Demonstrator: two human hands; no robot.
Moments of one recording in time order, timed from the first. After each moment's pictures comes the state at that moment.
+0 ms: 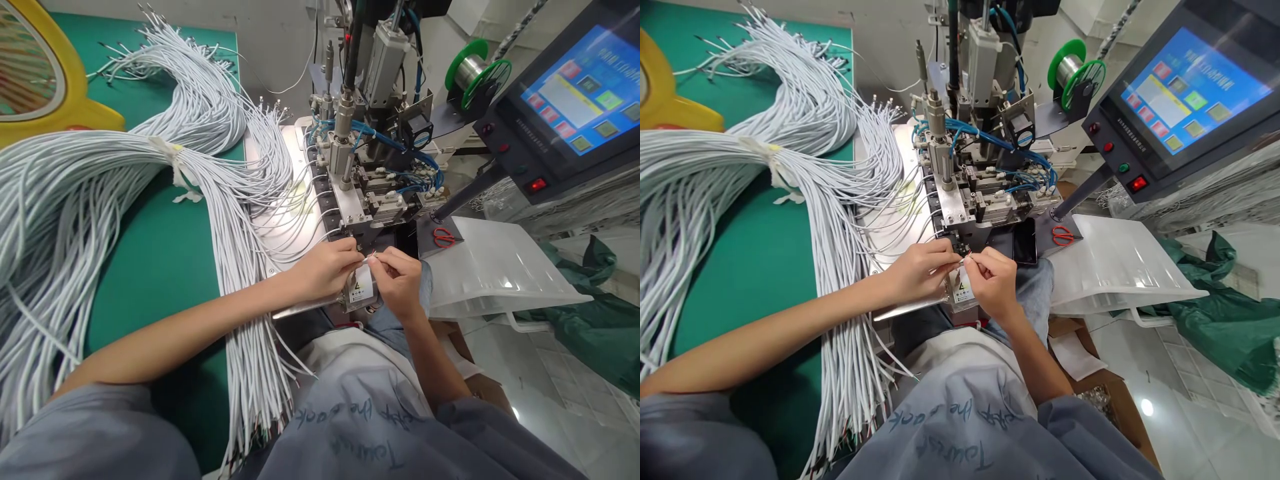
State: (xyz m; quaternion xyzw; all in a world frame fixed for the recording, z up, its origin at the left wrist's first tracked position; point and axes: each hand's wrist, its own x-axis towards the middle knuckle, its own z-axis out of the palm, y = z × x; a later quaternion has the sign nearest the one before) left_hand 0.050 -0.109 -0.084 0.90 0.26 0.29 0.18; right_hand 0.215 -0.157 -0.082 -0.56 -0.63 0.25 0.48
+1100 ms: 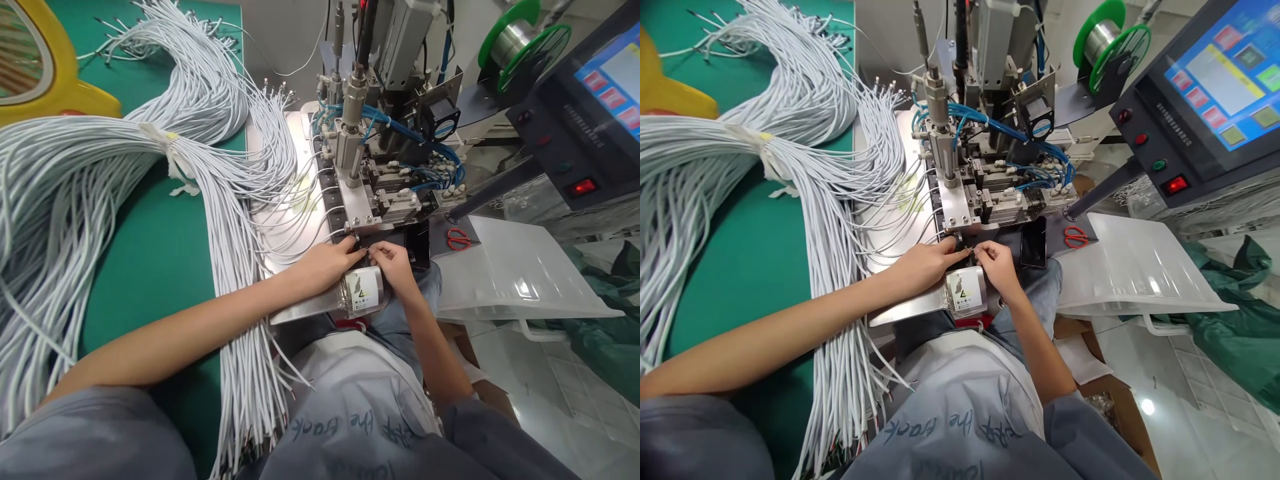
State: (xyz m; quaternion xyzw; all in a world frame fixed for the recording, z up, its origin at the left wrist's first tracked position) left_hand 0.053 -0.095 -0.095 0.94 0.34 -0.03 0.05; right_hand 0.232 -0.106 -0.144 -0.56 -0.47 0.52 0.44
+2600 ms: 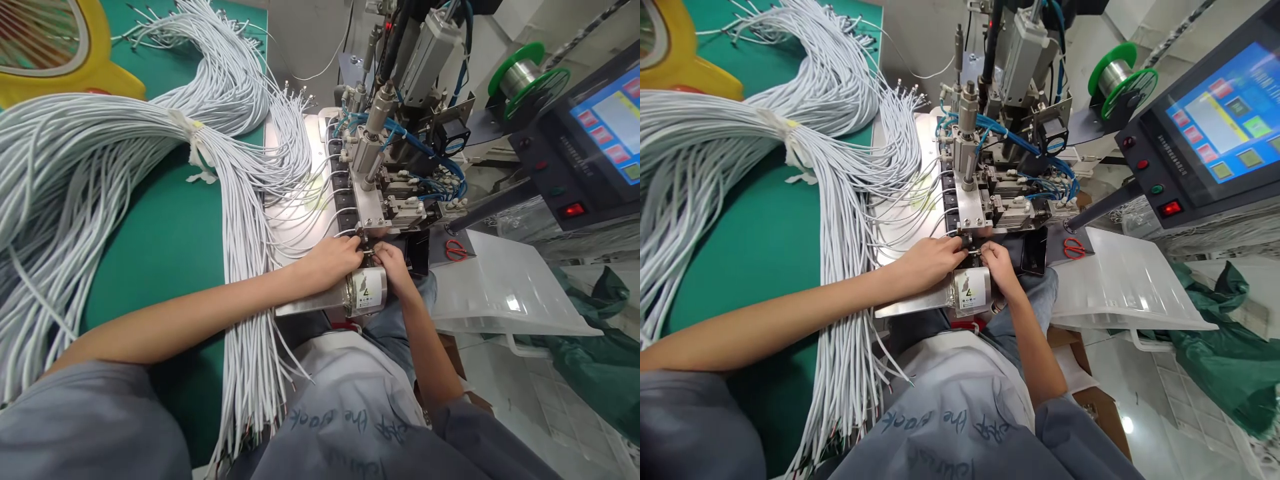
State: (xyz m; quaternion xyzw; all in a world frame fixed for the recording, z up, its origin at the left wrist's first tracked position) left_hand 0.052 -0.099 -0.083 0.94 0.34 -0.03 0.02; right_hand 0.228 -0.098 -0.153 -0.54 -0.49 0.57 0.40
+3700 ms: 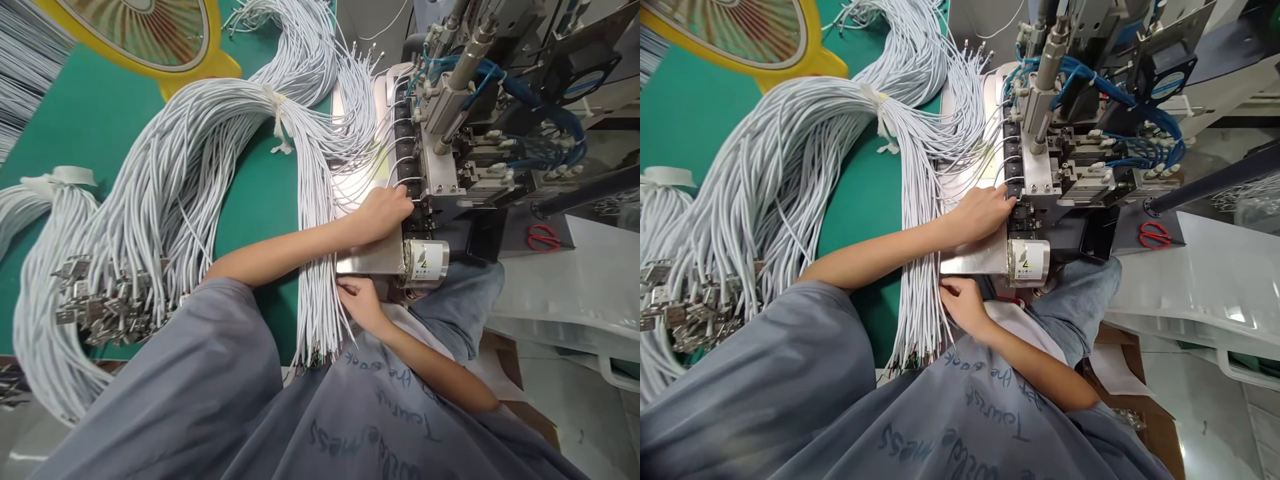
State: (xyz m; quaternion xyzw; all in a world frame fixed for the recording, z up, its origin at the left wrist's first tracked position) left_hand 0.044 -0.088 -0.090 0.89 0.46 -0.02 -0.01; right_hand 0.097 -0.236 -0.160 -0.44 -0.48 0.70 0.29
